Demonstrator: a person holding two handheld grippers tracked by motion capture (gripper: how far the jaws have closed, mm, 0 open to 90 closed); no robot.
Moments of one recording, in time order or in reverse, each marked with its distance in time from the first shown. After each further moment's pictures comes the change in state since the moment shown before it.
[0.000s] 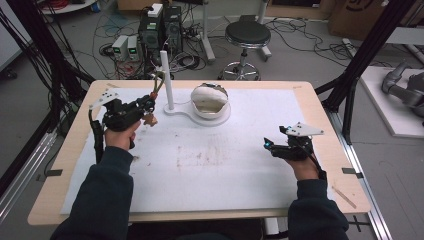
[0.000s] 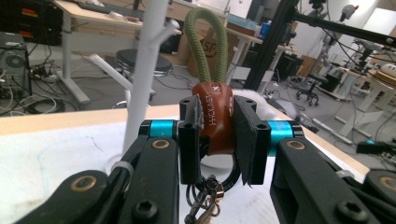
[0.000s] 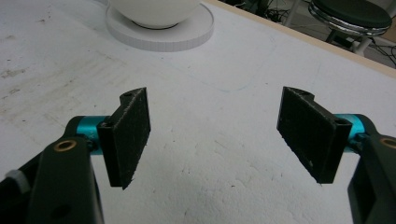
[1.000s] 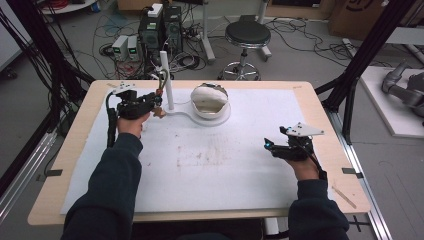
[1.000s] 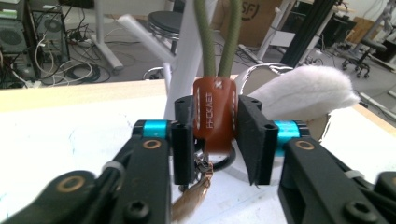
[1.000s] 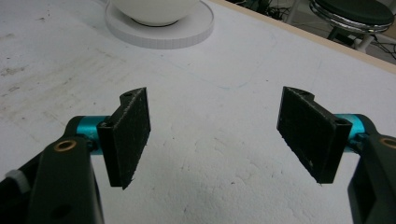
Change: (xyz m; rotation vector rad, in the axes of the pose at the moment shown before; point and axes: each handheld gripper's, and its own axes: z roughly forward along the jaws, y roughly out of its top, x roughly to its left) left arm 0.025 -0.010 0.049 0.145 0.142 -0.017; right arm -0.001 -0.002 0.000 0.004 0.003 0.005
